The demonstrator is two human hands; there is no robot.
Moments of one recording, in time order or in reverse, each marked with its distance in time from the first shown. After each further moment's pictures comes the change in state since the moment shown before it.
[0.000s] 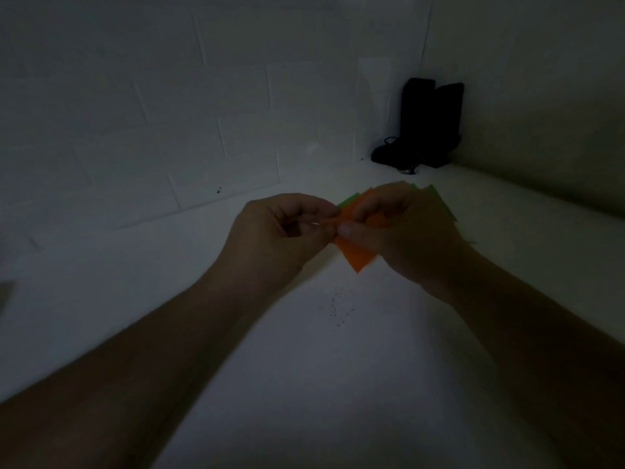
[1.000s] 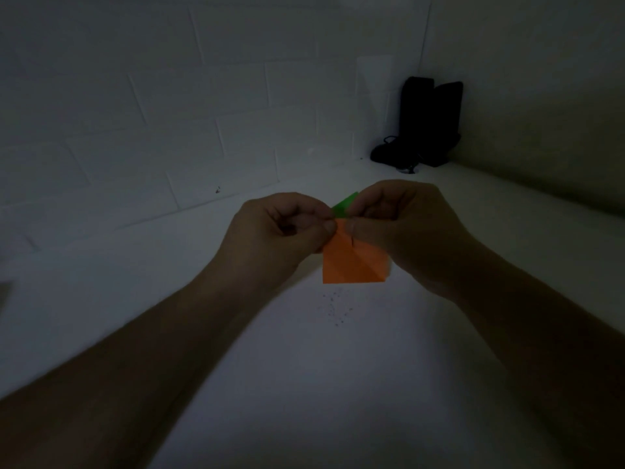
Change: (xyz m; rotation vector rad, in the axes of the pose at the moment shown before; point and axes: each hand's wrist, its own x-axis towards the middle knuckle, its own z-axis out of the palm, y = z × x) left_hand 0.000 0.000 -0.001 -0.027 0.000 0.025; right_hand 0.002 -0.002 -0.006 0.220 -0.088 0.042
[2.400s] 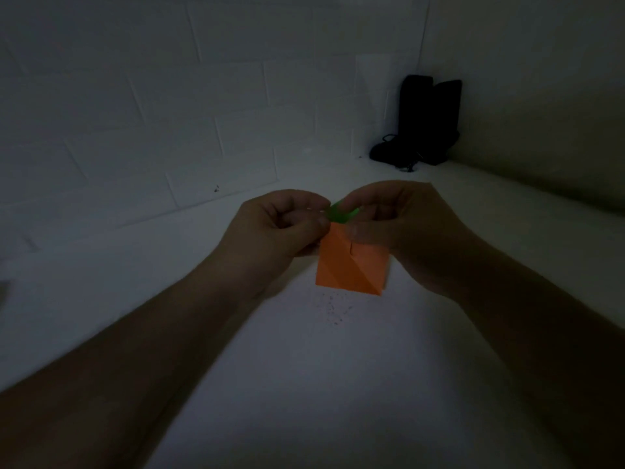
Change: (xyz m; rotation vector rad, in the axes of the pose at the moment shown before) left_hand 0.002 0.003 0.002 -0.208 -0.019 -0.174; right_hand -0.001 -0.001 -0.003 0.115 -0.115 0.100
